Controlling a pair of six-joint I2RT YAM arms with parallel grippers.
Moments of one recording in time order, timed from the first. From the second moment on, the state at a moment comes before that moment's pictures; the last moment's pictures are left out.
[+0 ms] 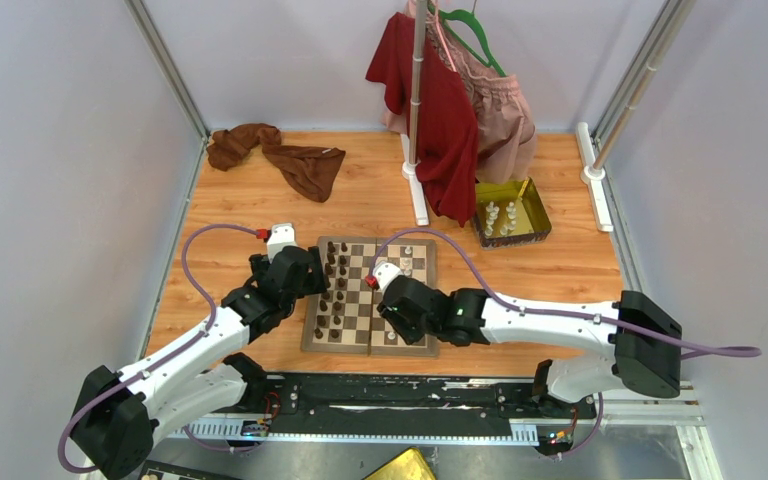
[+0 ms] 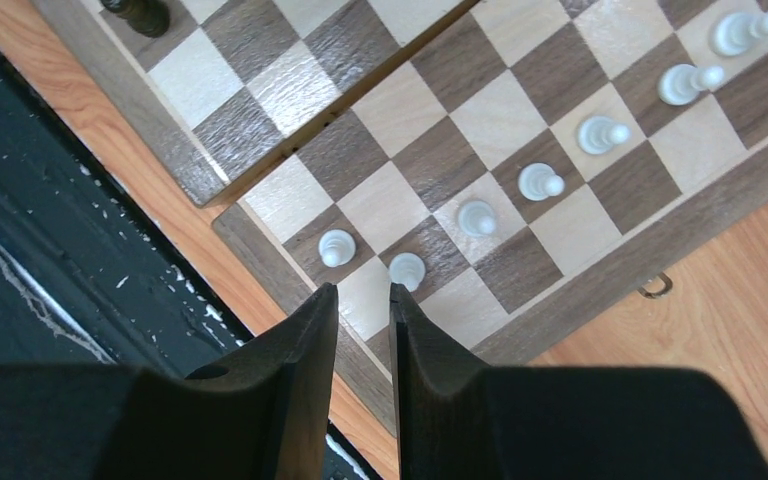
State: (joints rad) left arm -0.61 0.90 0.48 -0.33 -0.56 -0.55; right arm 1.23 1.34 0.85 -0.39 0.21 0.26
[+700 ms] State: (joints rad) left arm -0.61 0.85 0.48 -0.35 -0.57 -0.55; right arm 1.24 1.44 0.90 -0.37 0.11 0.22
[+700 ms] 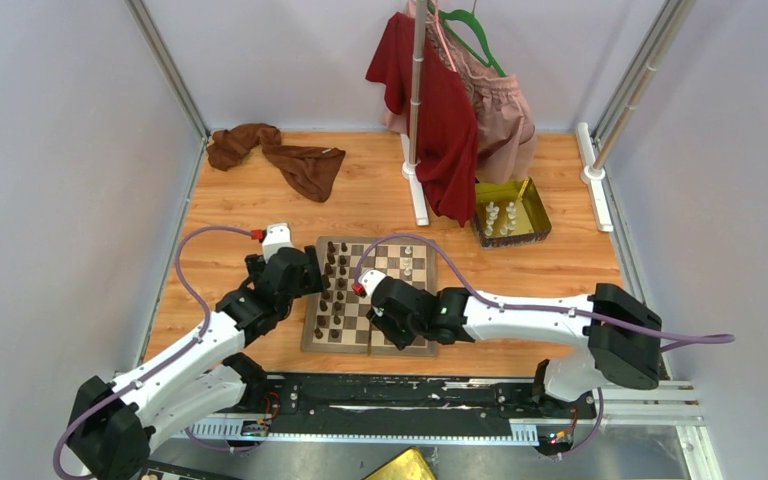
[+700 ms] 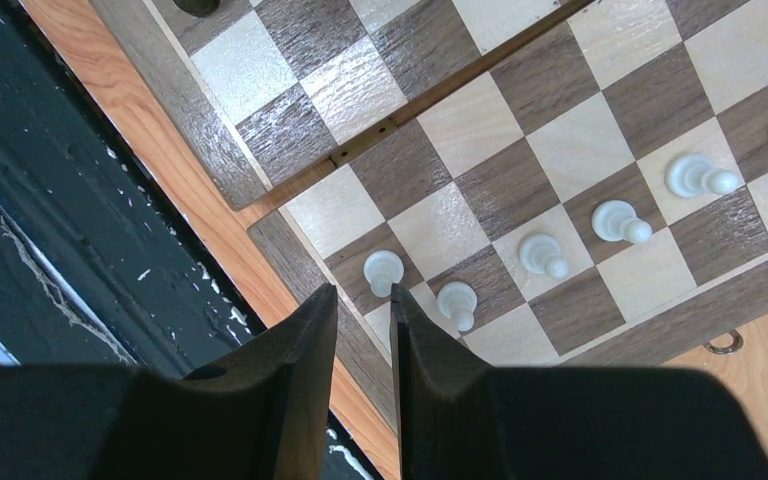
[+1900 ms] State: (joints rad) left arm -0.61 0.70 0.47 -0.42 -0.64 -0.56; right arm 1.24 1.50 0.91 -0.36 0.11 0.22
